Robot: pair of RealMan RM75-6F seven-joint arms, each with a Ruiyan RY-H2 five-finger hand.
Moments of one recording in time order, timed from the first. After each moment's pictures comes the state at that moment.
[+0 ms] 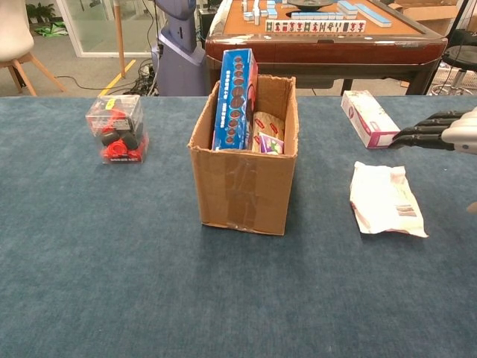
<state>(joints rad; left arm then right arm) -0.10 -1.14 -0.06 -1.58 1.46 1.49 0.07 0.57 -1.18 0.05 -1.46 -1.58 0.81 -0.22</state>
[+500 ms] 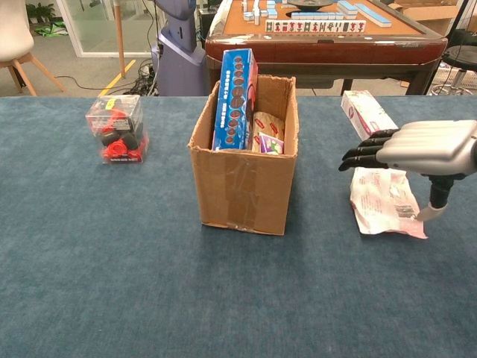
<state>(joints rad) -0.09 -1.13 -0.06 -1.58 1.46 1.50 0.06 0.71 -1.28 0.06 -1.46 -1.43 0.64 -0.43</state>
